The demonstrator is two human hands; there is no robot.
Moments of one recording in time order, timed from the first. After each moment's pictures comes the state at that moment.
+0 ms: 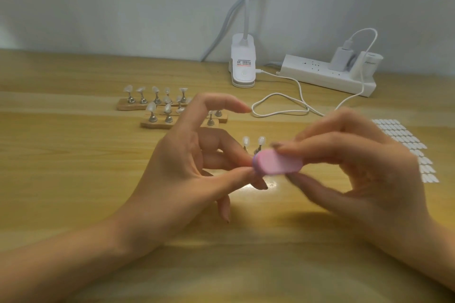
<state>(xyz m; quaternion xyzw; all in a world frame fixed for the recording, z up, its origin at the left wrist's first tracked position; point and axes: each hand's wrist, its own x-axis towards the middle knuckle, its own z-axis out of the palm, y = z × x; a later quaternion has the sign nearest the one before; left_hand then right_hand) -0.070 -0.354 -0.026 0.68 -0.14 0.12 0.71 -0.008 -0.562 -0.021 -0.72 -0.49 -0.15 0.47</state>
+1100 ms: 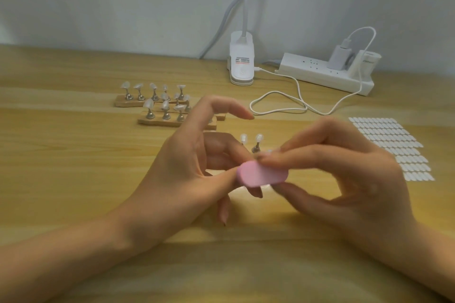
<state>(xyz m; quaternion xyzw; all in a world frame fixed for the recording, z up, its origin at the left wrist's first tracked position) -0.069 -0.355 -0.030 0.68 -0.15 0.09 0.71 -0.006 -0.560 -0.025 -0.73 -0.50 -0.18 0.44</state>
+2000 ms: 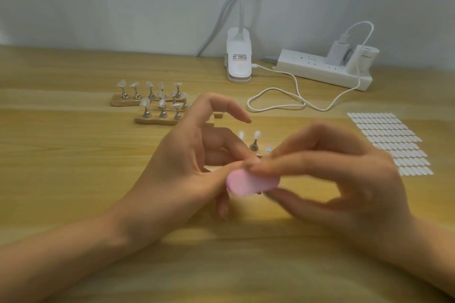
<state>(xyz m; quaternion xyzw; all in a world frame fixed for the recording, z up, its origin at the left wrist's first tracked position) -0.067 -0.355 -0.028 0.68 -0.15 0.08 0.71 -0.010 -0.558 -0.023 -0.73 -0.52 -0.19 0.40</state>
